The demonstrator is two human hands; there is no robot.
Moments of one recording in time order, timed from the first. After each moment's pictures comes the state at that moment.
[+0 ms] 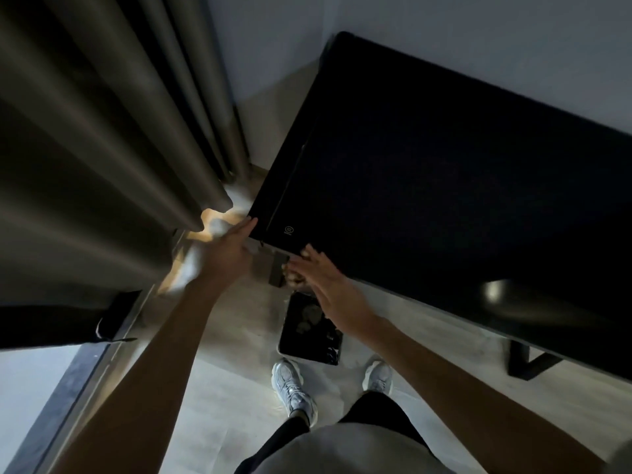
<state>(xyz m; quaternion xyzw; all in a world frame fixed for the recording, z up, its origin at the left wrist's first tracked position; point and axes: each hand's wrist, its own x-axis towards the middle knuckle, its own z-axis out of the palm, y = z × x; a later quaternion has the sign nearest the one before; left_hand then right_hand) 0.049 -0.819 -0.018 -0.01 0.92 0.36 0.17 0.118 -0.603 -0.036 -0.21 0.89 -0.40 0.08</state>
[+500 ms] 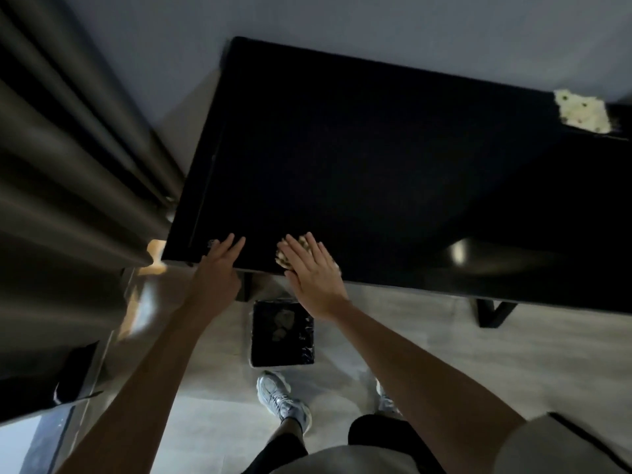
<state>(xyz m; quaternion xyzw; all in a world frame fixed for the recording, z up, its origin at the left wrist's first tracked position) 0.066 -0.728 -0.022 0.12 0.94 0.26 0.19 0.128 -0.532 -0.066 -0.05 0.98 -0.17 0.07</state>
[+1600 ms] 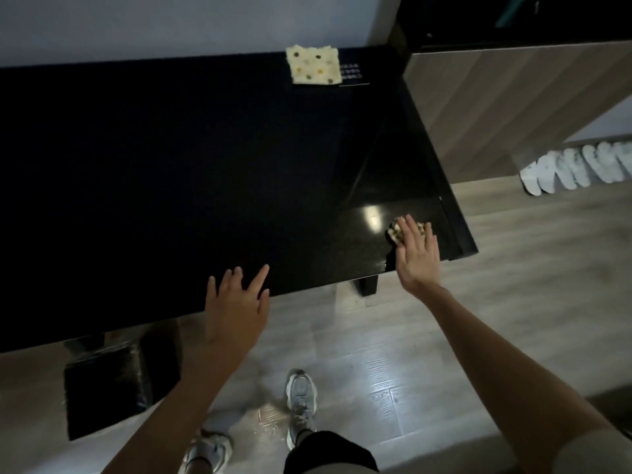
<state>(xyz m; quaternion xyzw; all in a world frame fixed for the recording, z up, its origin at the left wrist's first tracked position) 0.282 -0.195 -0.024 0.30 0.94 0.02 0.14 0.407 0.117 -0.063 0.35 0.92 -0.19 0.02</state>
